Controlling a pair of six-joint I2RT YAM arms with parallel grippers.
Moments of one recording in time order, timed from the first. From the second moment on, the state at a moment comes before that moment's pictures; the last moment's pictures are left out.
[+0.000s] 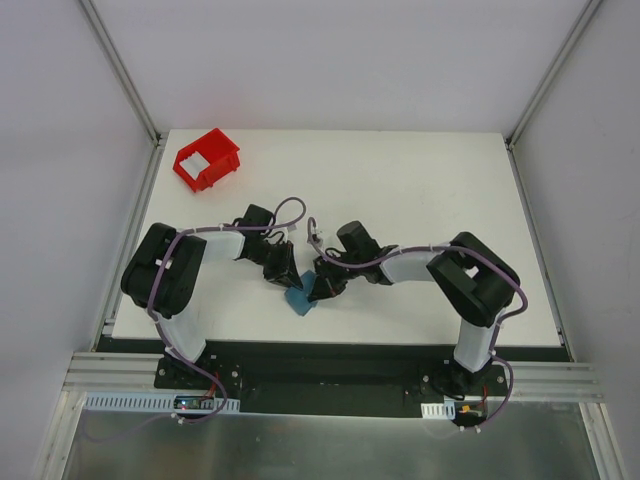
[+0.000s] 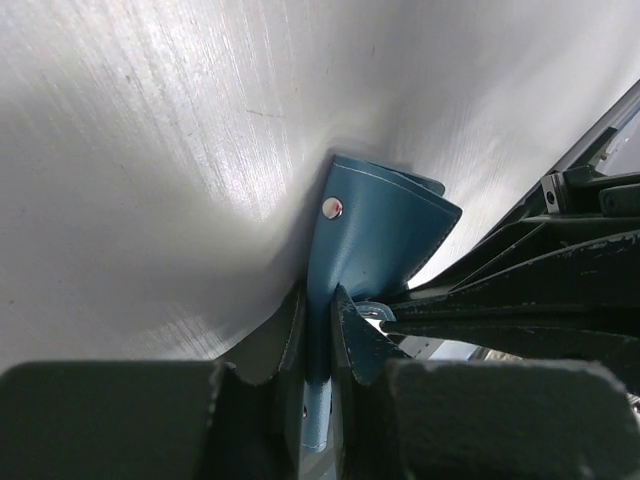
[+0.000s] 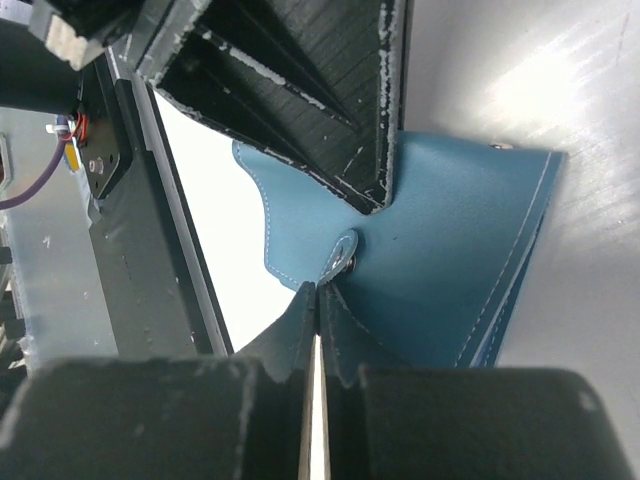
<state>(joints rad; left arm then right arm) -0.38 1.75 0.82 -0.28 0.70 -0.47 0.80 1.84 0.86 0.17 -0.75 0.32</state>
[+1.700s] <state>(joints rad) -0.44 1.41 0.55 -0.06 0.31 -0.79 0.85 1.70 1.07 -0.13 -0.37 0.51</state>
